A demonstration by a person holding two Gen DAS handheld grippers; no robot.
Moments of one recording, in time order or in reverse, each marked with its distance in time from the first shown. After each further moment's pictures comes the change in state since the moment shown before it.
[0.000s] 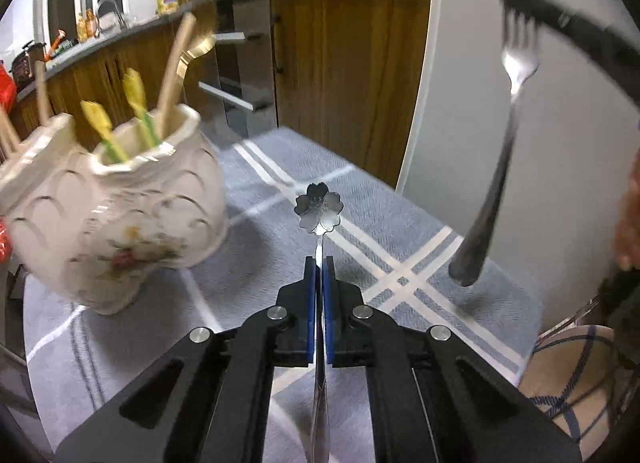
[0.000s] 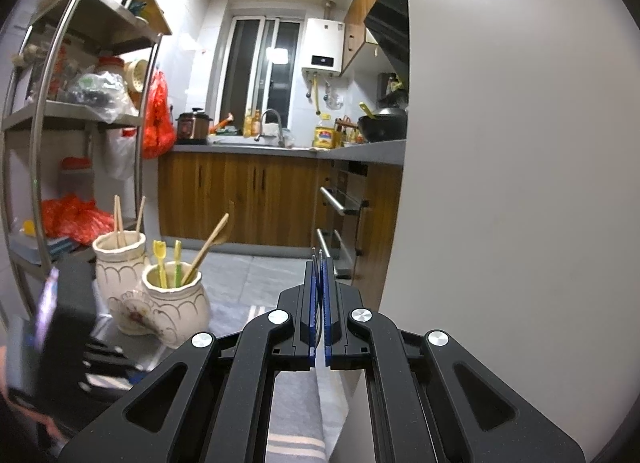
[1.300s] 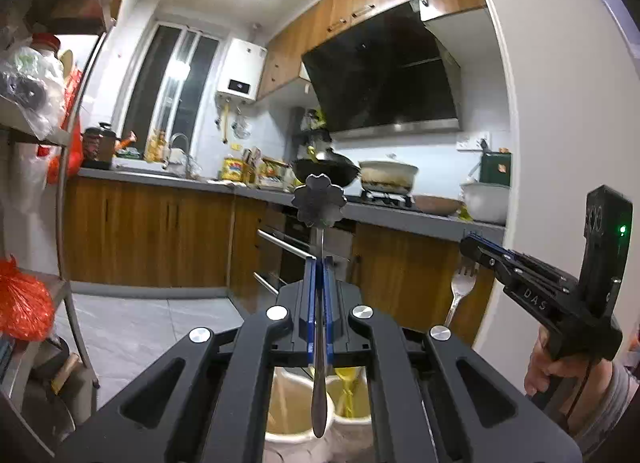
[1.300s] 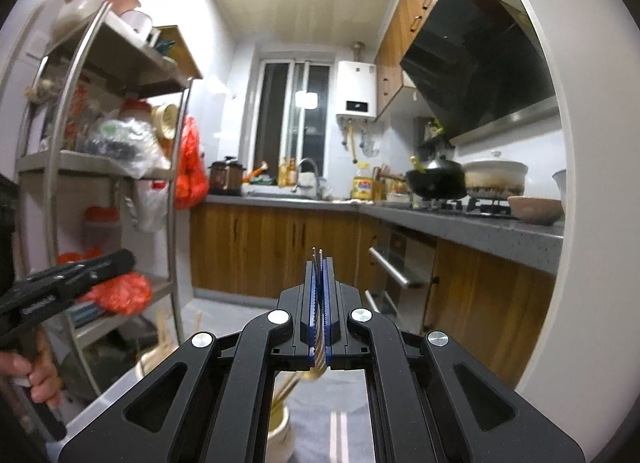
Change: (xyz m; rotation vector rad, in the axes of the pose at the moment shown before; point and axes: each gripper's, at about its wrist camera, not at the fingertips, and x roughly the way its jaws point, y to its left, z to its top) left arm -0.153 0.157 0.051 -0.167 -0.730 0.059; right arm 0.076 0.084 0.088 0.029 -0.180 0.079
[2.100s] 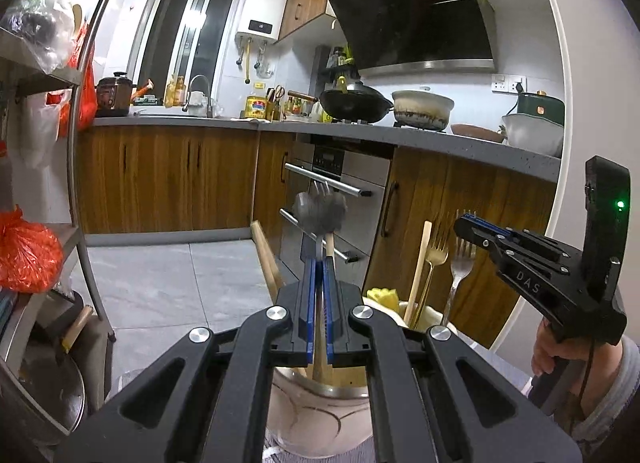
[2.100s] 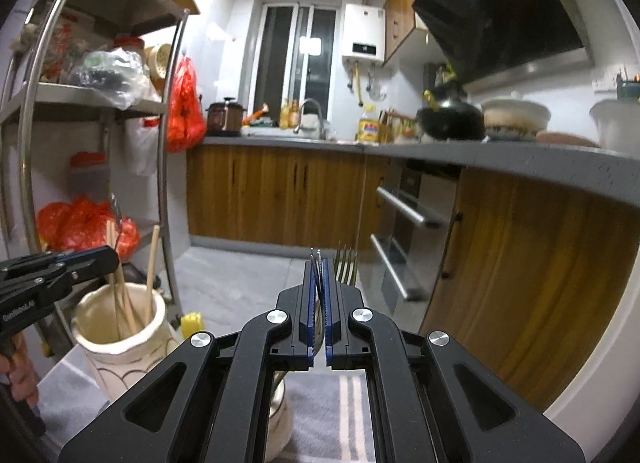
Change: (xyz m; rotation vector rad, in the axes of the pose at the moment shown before) left arm 0.043 0.028 -0.071 -0.011 0.224 0.080; right arm 0.065 0.010 -0.069 -0.019 0.233 0.045
